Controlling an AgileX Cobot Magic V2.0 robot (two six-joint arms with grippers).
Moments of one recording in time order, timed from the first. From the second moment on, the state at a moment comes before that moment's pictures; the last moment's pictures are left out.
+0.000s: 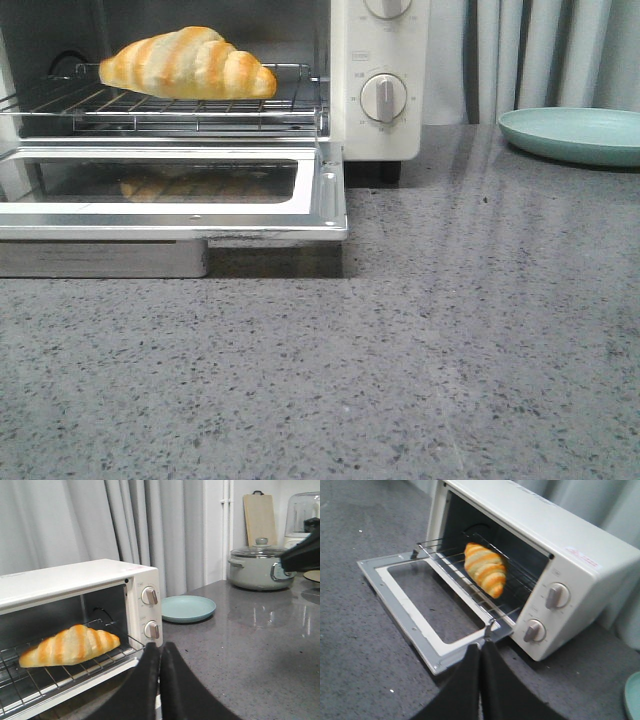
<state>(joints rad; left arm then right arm) -0.38 0.15 -0.51 -0.79 0.53 0.85 0.88 0.53 -0.74 -0.33 0.51 -0.02</state>
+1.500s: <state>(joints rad) -0.21 0.14 -0.23 -0.46 0.30 0.74 0.81 0.20 -0.59 -0.38 0.52 -0.01</state>
